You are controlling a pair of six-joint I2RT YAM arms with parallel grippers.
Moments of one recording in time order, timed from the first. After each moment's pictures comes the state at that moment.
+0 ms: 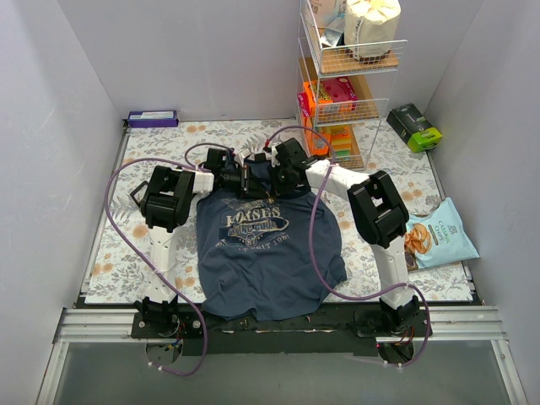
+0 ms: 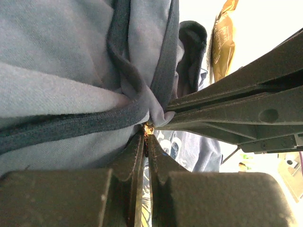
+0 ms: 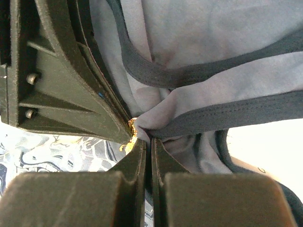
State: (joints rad) left arm -0.25 2.31 1.38 0.13 1.11 -0.51; right arm 0.62 2.16 1.60 -0.35 -0.20 0.16
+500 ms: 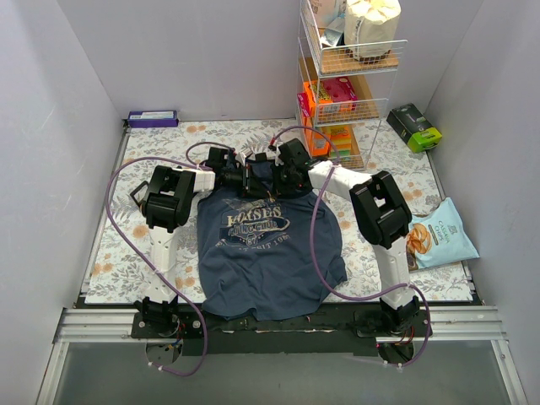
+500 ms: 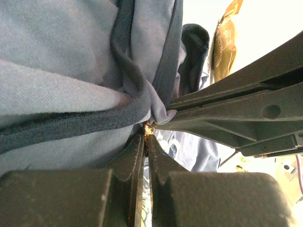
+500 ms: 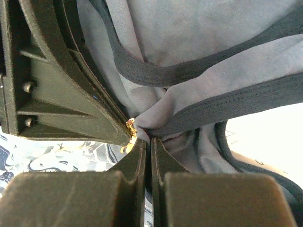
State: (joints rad) left arm -0.27 2.31 1.42 0.06 1.08 -0.51; right arm 0.61 2.14 1.56 -0.30 -0.18 0.25
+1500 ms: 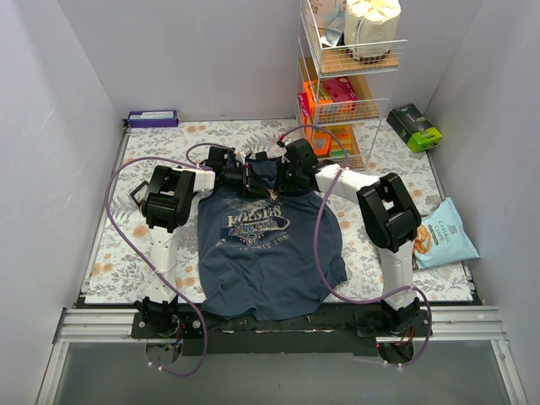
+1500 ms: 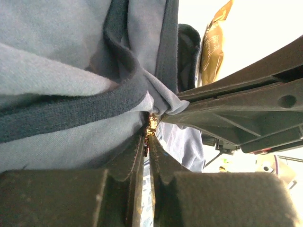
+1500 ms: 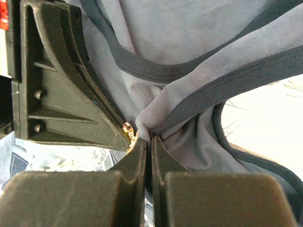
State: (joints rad) left arm -0.26 2.31 1.42 0.06 1.09 -0.59; right arm 0.59 2.06 1.44 -0.16 -0.17 0.34
